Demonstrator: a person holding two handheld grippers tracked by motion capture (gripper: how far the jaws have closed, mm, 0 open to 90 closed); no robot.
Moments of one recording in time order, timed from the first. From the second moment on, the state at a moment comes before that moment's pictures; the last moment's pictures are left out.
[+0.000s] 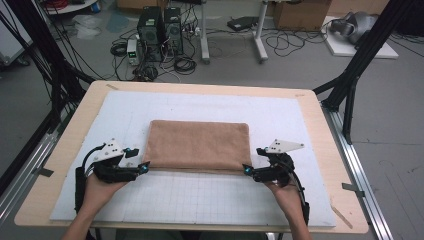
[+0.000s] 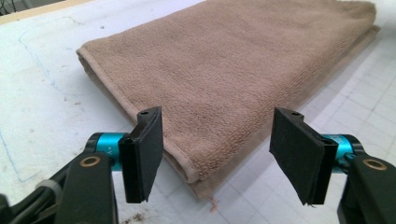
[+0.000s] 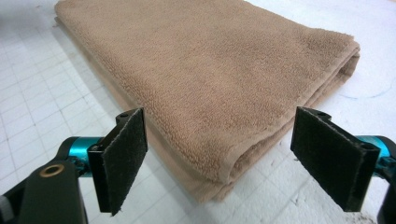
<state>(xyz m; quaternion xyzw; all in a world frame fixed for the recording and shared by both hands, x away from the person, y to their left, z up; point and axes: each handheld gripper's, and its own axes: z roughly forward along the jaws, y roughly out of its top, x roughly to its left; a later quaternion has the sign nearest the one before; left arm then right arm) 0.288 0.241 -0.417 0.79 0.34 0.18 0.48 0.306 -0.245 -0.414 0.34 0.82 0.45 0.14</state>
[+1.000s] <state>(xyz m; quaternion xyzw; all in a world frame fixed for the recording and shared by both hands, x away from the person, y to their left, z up) 0.249 0.261 -0.416 0.78 0.34 0.20 0.49 0.259 -0.283 -0.412 0.34 0.80 0.45 0.17</state>
